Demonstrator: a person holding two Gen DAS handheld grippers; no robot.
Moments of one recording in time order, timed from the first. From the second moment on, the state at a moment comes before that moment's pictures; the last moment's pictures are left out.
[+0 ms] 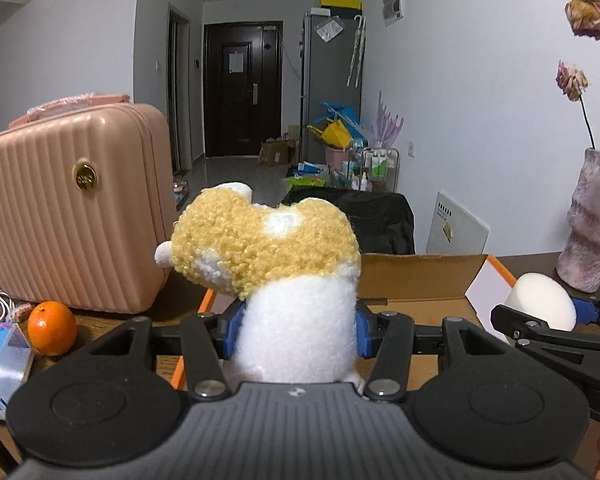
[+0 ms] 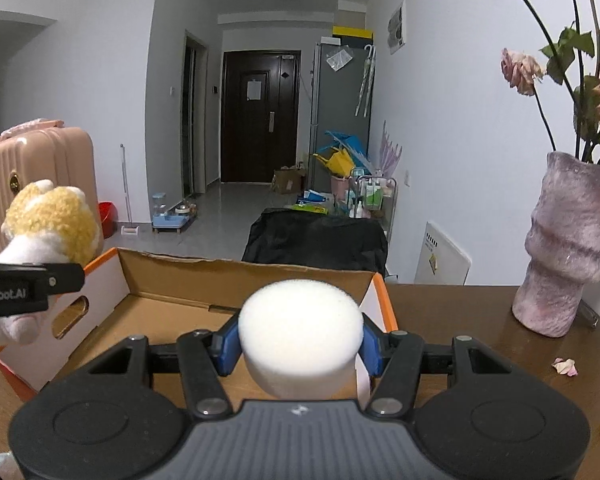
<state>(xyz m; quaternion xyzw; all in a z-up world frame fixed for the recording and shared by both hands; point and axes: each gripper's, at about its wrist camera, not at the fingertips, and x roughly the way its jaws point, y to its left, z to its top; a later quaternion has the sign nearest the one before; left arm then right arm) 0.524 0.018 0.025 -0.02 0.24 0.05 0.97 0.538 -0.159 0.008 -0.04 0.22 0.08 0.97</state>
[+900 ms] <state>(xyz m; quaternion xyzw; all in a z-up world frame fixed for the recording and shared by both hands) 0.521 0.029 0.028 -0.04 0.23 0.08 0.97 0.540 -0.162 0.007 -0.04 0.22 0.05 0.97</state>
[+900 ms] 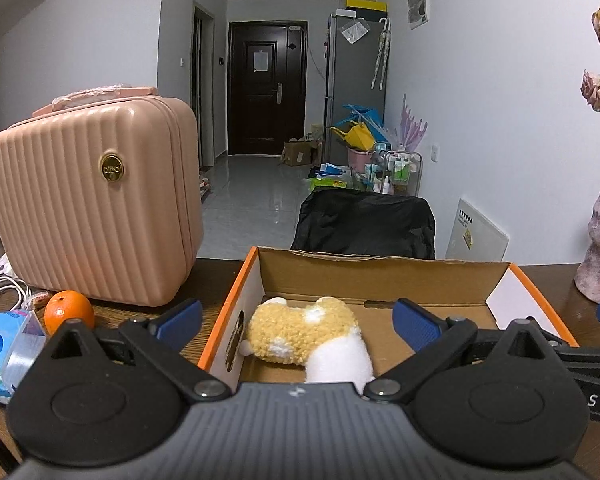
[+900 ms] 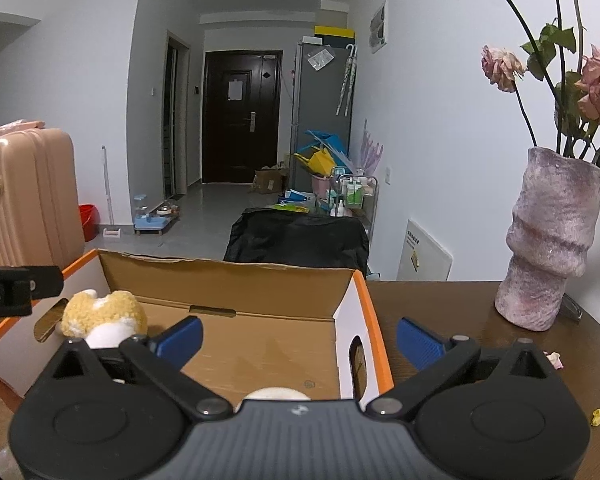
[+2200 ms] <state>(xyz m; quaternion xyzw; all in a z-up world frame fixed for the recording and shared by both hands) 0.364 0.046 0.050 -0.03 0.15 0.08 0.98 0.405 -0.184 0.031 -0.07 0.16 0.11 0.98</state>
